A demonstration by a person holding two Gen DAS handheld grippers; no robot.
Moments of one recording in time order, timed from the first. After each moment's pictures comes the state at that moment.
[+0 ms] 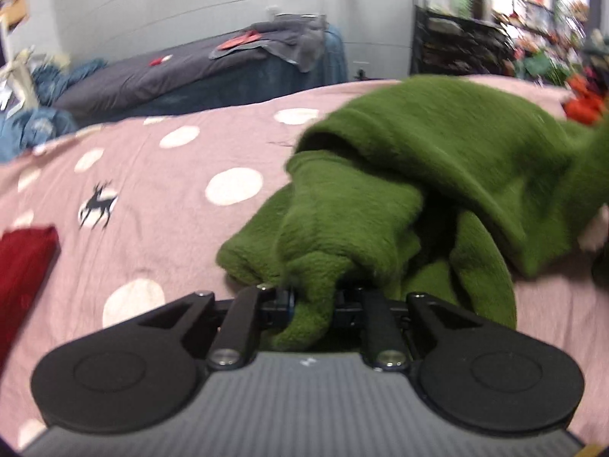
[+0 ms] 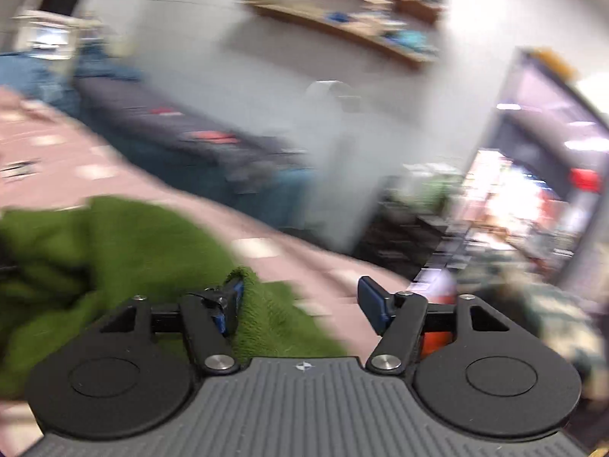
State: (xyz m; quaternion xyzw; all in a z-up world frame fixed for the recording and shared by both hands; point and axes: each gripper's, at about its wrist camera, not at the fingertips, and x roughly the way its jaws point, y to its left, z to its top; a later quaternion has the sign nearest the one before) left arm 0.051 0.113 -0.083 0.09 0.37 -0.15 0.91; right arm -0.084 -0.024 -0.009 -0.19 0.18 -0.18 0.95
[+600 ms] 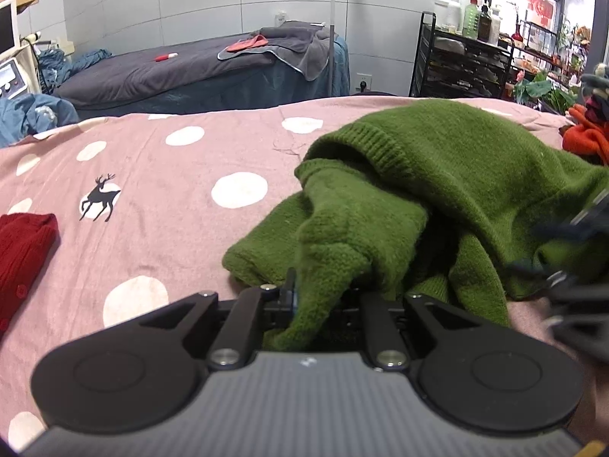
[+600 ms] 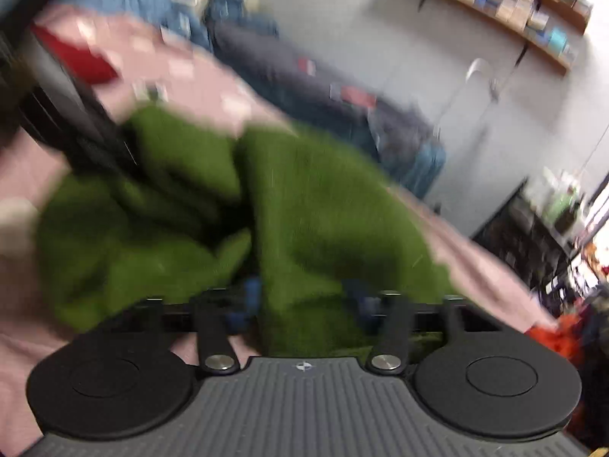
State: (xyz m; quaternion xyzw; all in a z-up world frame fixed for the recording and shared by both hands) left arm 0.051 0.129 -0.077 0.06 0.37 -0.16 0.92; right arm -0.064 0.030 -0.064 -0.24 0.31 0.05 0.92
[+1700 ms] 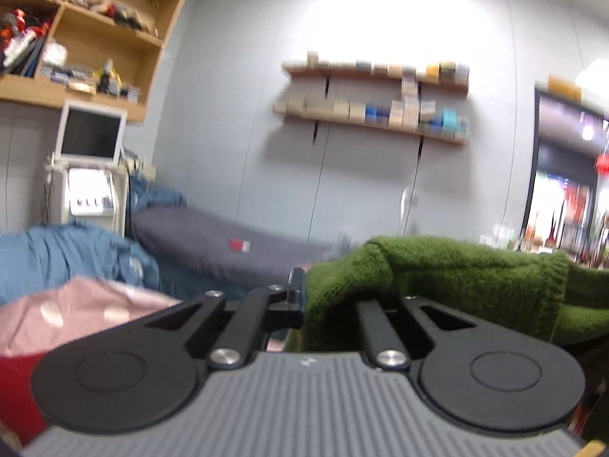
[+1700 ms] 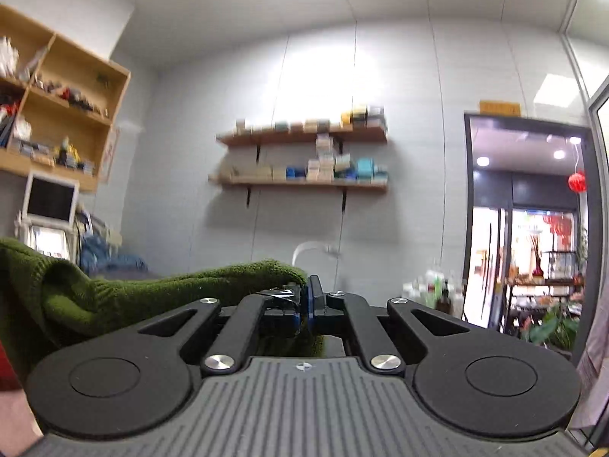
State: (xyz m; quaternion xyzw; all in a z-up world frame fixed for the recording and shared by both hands) left arm -0.020 0.238 0.169 -0.08 0.05 -0.07 0.99; right arm -0.203 -0.087 0.170 -0.05 -0.07 -0.09 0.99
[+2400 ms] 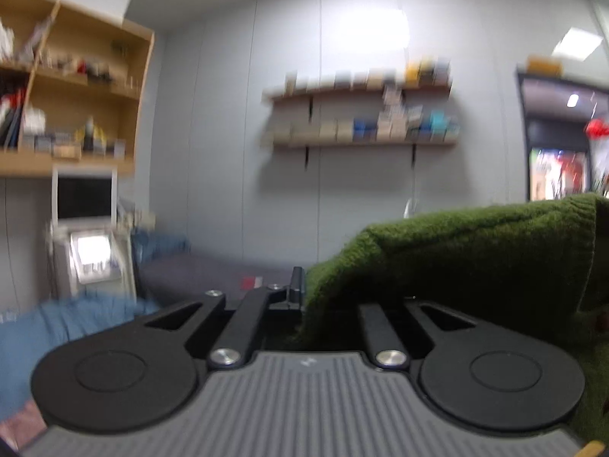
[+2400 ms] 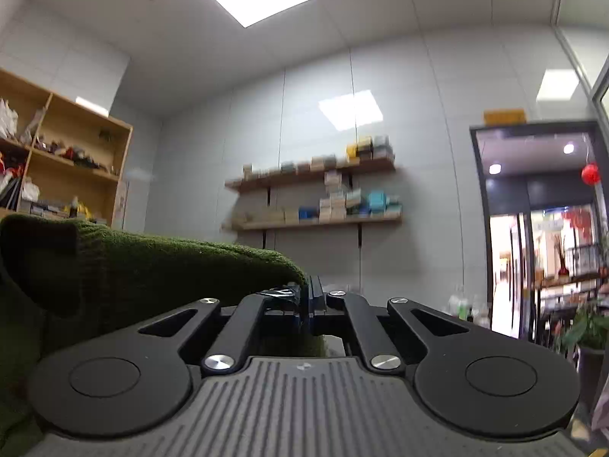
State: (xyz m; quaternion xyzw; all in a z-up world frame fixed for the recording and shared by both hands) left arm 0.033 0.216 0.203 0.00 0.08 -0.07 0.99; right arm -0.145 -0.120 0.172 0.00 -0.08 -0.06 1.00
